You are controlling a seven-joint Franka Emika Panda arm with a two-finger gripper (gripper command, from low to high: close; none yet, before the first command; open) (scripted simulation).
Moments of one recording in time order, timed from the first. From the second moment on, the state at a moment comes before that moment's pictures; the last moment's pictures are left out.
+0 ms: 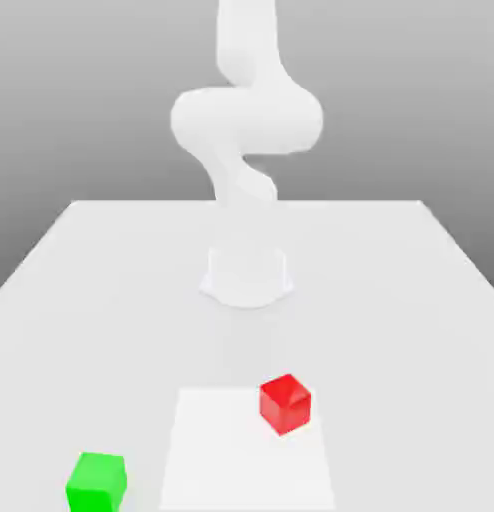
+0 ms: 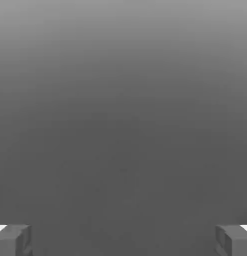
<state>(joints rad) 0.03 -0.73 -0.02 -2.36 0.01 2.35 0.75</state>
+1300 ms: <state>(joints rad) 0.18 -0.01 -0.04 -2.84 0.00 2.83 0.37</state>
